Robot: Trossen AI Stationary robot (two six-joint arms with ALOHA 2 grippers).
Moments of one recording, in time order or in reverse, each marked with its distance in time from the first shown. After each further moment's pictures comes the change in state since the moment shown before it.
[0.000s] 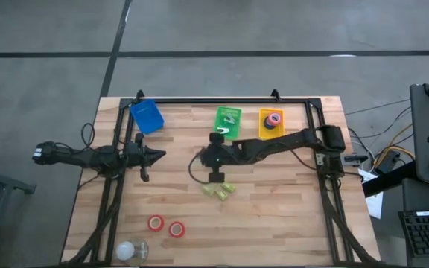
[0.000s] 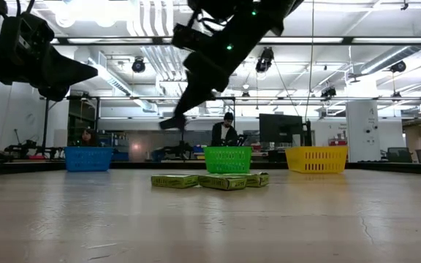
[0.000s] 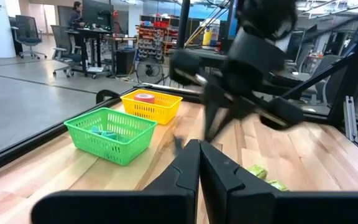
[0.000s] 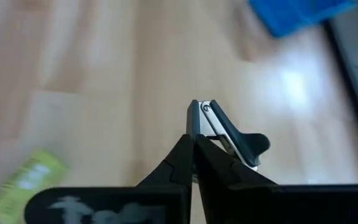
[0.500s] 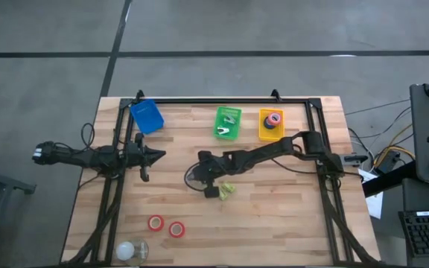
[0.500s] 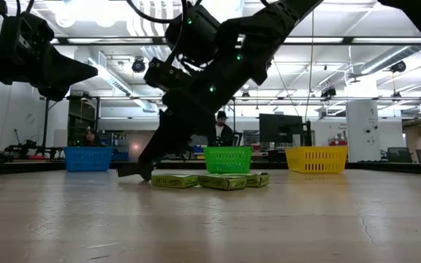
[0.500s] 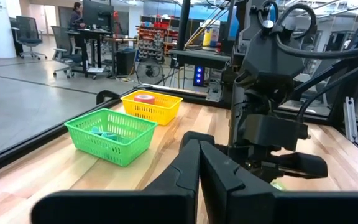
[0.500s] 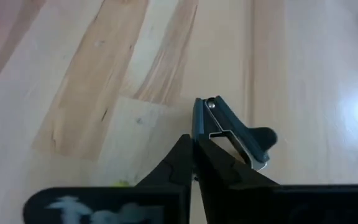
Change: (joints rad) left arm 0.000 0.000 0.000 0.005 0.000 0.000; right arm 0.022 0.218 0.009 0.236 -0.299 0.017
